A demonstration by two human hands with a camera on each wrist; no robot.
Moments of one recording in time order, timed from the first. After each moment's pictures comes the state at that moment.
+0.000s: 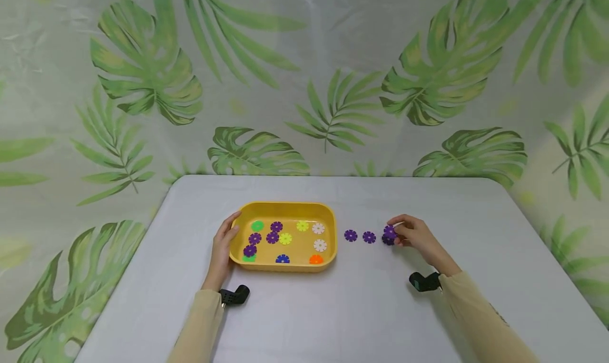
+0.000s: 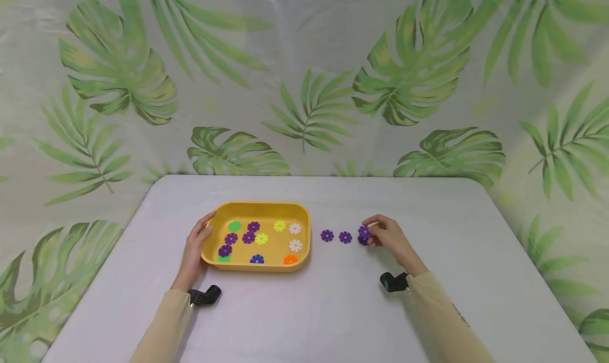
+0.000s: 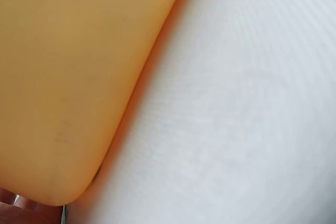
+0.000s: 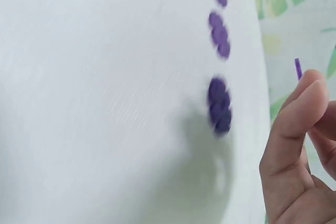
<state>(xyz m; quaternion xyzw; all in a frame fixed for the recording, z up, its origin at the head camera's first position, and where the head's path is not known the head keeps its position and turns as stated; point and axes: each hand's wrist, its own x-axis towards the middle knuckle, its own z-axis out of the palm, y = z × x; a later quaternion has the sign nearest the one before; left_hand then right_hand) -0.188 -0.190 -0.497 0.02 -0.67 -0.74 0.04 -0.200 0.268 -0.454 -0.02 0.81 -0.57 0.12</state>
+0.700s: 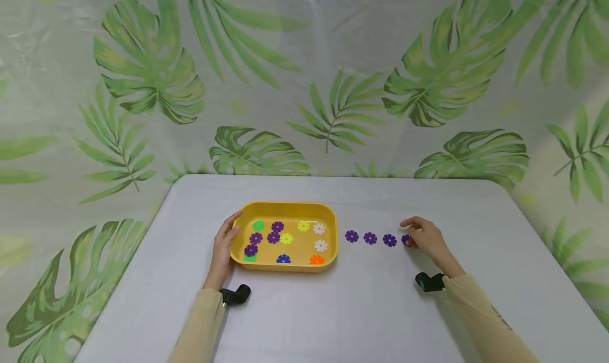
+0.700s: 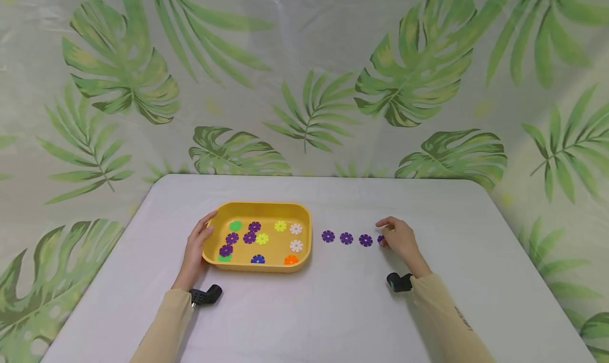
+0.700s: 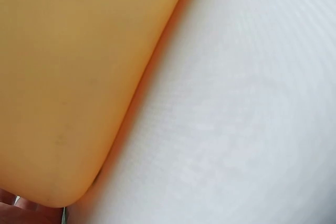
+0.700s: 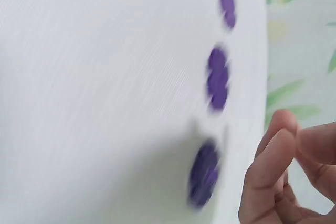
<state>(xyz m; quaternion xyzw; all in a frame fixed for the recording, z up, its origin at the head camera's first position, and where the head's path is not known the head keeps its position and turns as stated) -0.183 -0.187 -0.482 0.02 -0.67 -0.74 0.03 -0.200 0.279 -0.458 0.03 0.89 -0.45 0.06</state>
